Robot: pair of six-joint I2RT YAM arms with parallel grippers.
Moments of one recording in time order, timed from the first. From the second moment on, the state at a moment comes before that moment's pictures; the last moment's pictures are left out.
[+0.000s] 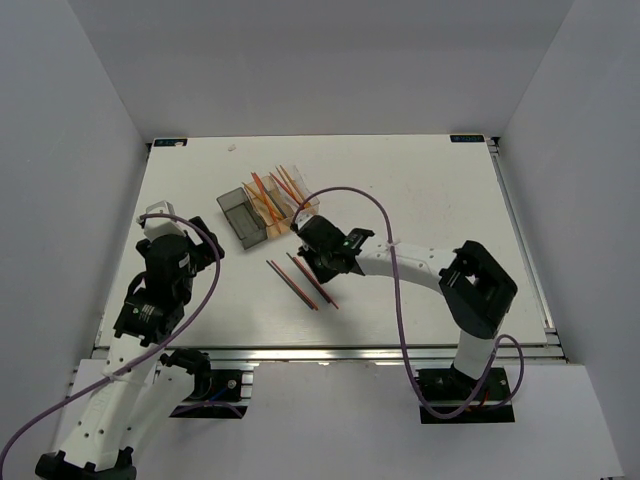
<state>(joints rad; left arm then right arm) -0.31 0.63 0.77 -0.55 -0.46 -0.45 0.97 1.79 1.27 -0.45 0.09 0.22</state>
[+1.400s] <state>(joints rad) -0.31 0.64 0.77 -0.55 -0.46 -0.45 1.02 2.00 1.42 -0.47 0.05 0.21</state>
